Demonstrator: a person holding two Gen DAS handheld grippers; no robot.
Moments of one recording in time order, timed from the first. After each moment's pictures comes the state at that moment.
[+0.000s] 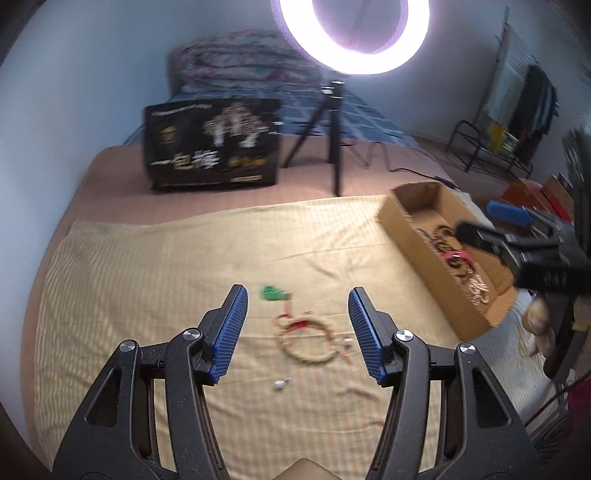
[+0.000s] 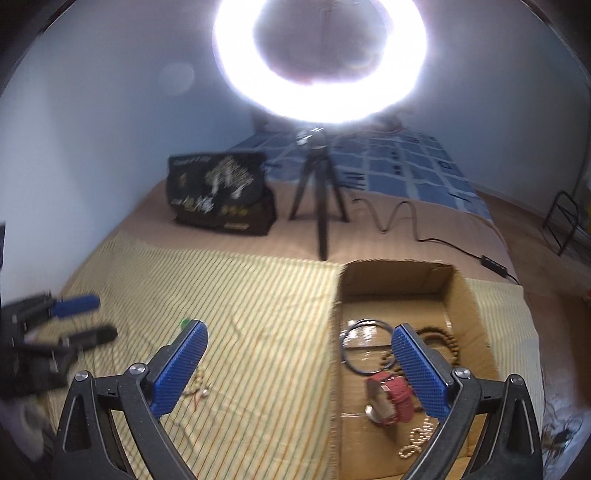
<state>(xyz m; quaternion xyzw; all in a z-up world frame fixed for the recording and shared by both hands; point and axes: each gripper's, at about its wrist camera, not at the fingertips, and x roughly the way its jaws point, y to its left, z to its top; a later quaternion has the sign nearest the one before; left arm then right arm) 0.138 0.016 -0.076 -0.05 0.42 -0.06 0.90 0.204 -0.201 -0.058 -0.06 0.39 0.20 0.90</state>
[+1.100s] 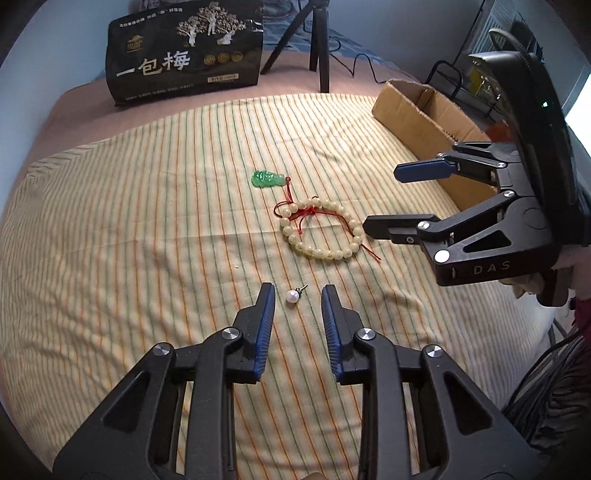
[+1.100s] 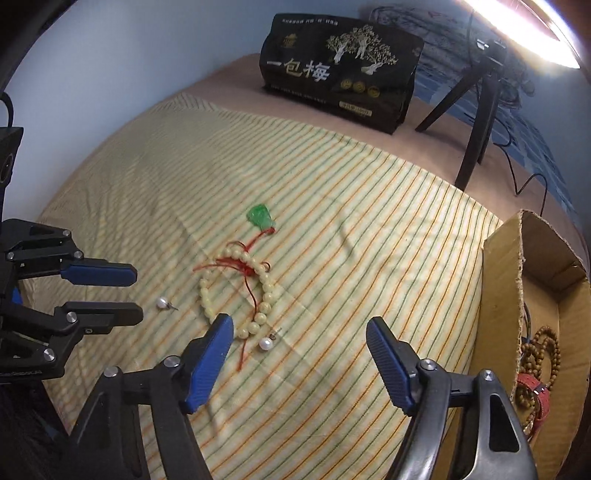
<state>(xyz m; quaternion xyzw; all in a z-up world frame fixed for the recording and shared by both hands) 0.124 0.018 -0.165 -0.03 0.52 -0.13 0.84 0.198 -0.108 -0.164 -0.18 0.50 0.32 0.78</state>
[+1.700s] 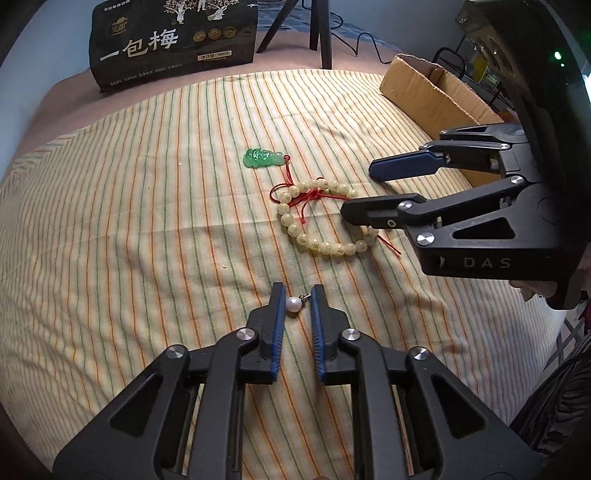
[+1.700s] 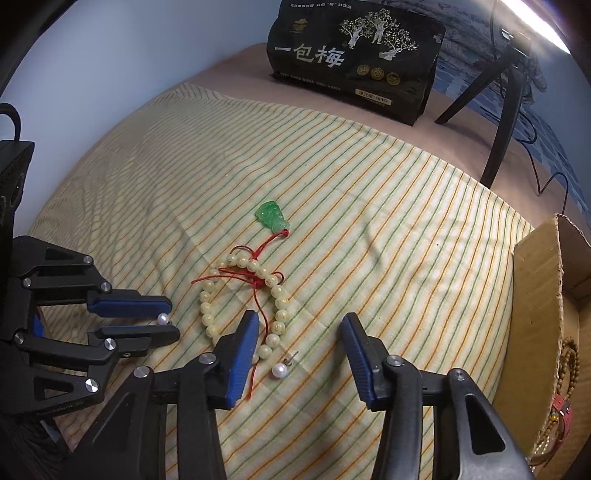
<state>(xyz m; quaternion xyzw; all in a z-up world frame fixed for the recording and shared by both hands) 0.139 0.011 -0.194 -0.02 0.54 -0.13 0.83 0.212 -0.084 -0.184 -0.18 0.51 0.33 0.77</state>
